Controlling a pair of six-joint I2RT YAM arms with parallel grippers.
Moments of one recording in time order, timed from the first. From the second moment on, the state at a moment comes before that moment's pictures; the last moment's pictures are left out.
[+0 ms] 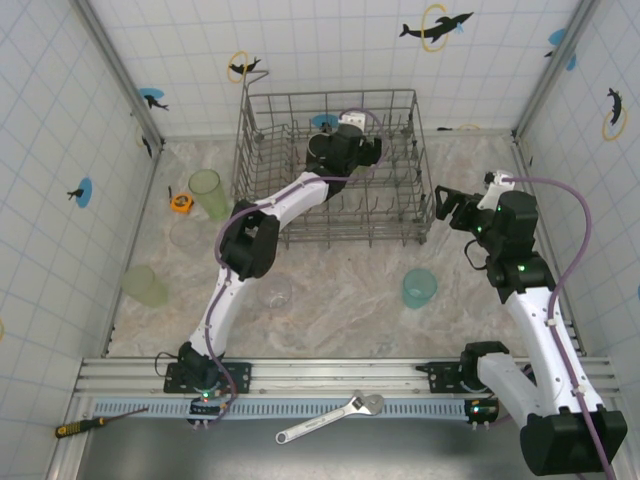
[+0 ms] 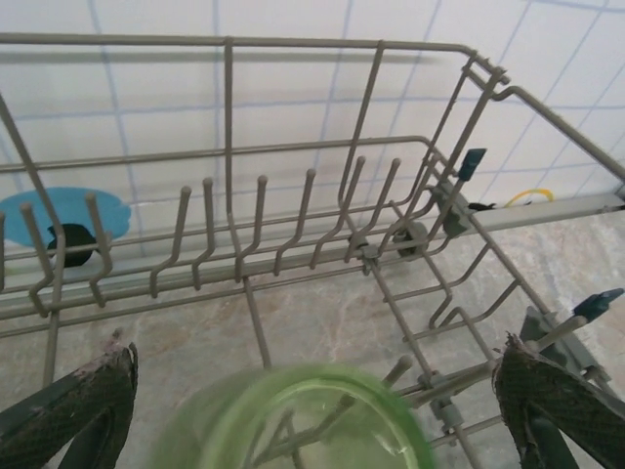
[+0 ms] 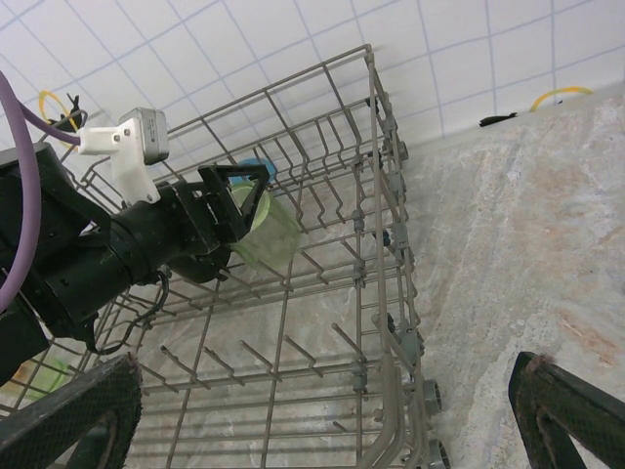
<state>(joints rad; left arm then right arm) -0.66 2.46 2.09 0.03 -0.19 -0.24 0.11 0.85 0.78 -0.26 -0.17 0.38</state>
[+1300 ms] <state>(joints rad) -0.66 1.65 1.39 0.03 -0.06 -0.52 0.16 0.91 0.82 -0.49 -0.10 0.39</state>
